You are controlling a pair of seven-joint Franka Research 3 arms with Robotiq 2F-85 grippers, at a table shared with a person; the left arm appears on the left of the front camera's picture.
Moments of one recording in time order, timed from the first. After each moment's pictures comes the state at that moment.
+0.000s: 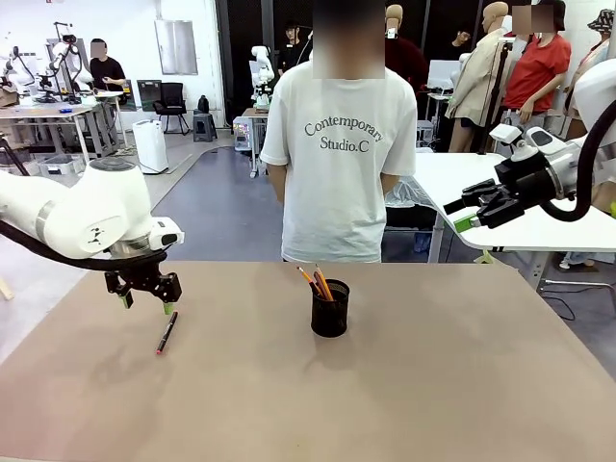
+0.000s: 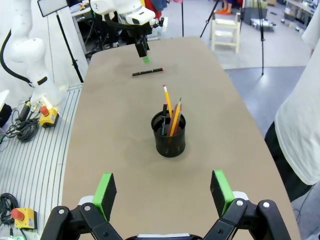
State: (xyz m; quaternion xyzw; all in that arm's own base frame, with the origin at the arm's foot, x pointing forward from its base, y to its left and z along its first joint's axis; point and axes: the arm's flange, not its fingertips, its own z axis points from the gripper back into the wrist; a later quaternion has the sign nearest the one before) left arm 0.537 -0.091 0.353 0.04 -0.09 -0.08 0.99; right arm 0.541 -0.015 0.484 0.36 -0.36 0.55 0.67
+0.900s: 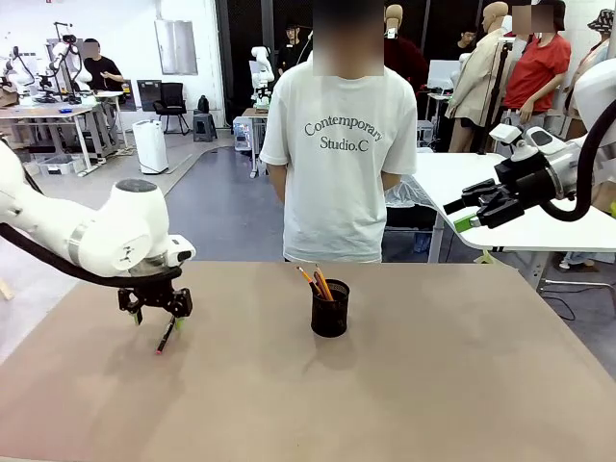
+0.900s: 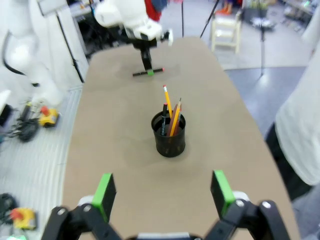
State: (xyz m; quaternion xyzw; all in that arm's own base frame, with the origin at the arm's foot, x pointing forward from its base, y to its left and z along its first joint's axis) left arm 0.553 -0.110 0.300 0.05 -0.06 -0.03 1.00; right arm 0.541 -0.015 0.484 0.36 -0.36 0.55 0.67
